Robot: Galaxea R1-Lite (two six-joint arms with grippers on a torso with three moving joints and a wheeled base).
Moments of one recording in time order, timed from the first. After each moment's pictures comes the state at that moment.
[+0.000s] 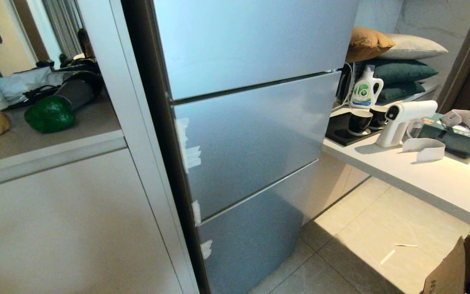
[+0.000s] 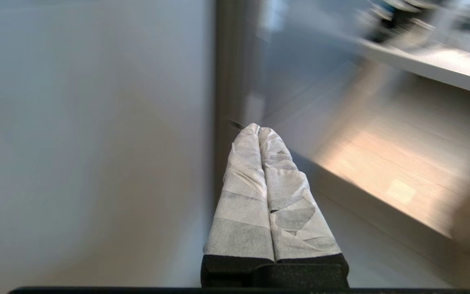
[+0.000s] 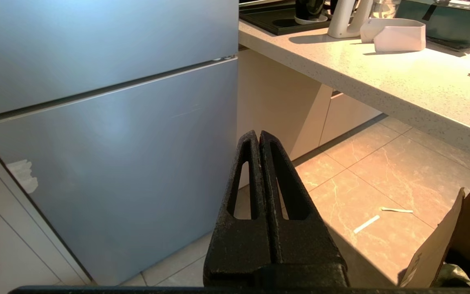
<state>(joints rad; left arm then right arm) 0.00 0.15 -0.19 -0.01 -0.16 -0.08 -0.01 0.00 0.00 -0.08 -0.01 0.01</state>
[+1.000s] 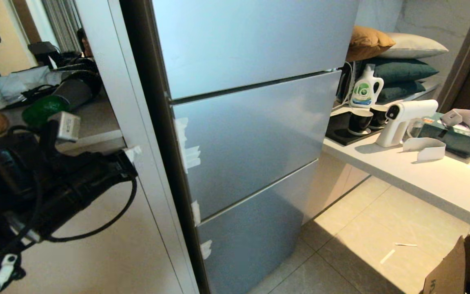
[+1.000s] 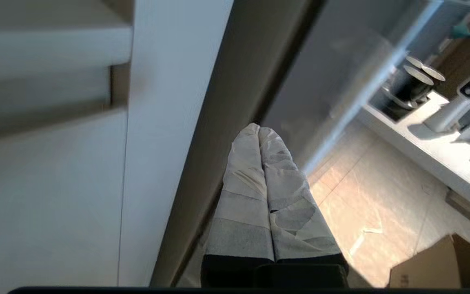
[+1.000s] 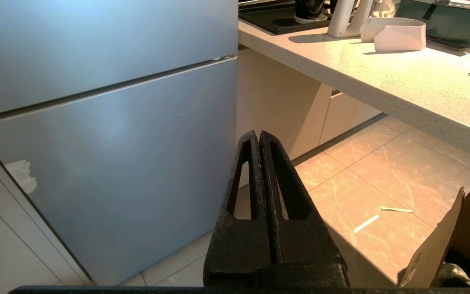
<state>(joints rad) -0.22 1.60 -0.55 -1.05 0.00 -0.24 -0.01 0.00 0.00 -0.08 -0.01 0.01</state>
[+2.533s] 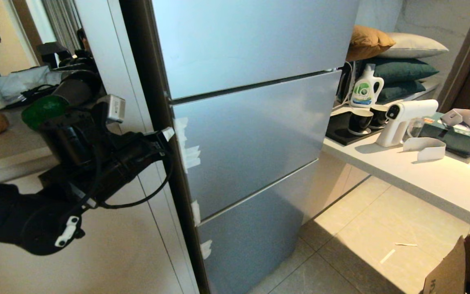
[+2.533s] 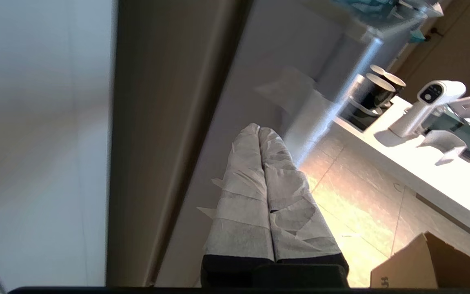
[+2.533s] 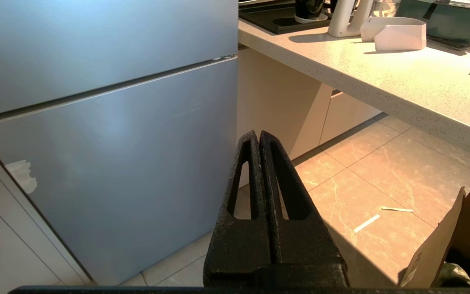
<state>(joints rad) -0.33 1.77 -0.78 -1.05 0.00 -0.25 -0.01 0.00 0.00 -0.08 -0.01 0.02</state>
